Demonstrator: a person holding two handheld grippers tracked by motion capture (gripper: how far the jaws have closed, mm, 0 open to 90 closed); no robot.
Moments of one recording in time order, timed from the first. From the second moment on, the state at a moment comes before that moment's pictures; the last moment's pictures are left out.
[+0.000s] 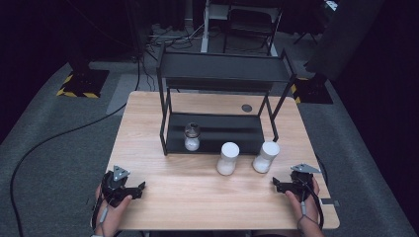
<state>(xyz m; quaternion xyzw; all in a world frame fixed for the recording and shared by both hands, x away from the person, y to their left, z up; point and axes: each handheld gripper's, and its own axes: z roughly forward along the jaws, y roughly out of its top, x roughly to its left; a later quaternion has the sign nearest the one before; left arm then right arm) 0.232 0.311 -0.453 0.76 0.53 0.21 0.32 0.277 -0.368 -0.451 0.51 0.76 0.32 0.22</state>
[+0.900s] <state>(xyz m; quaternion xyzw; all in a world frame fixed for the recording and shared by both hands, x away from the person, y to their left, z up) 0.233 0.311 -0.453 0.76 0.53 0.21 0.32 0.275 -0.370 -0.443 0.52 0.76 0.32 0.22</state>
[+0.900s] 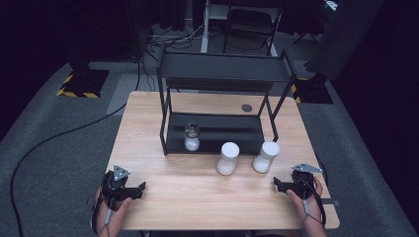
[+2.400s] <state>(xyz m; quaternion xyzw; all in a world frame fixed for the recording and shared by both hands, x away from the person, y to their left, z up) 0.231 0.310 -0.453 0.76 0.53 0.21 0.32 0.263 -0.348 -0.331 0.47 0.77 0.39 0.21</state>
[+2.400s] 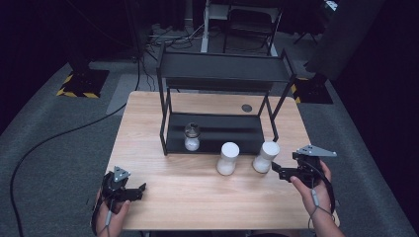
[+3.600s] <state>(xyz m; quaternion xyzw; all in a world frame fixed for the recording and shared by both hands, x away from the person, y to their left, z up) 0.233 0.307 -0.453 0.76 0.53 0.21 0.32 0.290 -0.288 -0.305 0.42 0.77 0.44 0.19</state>
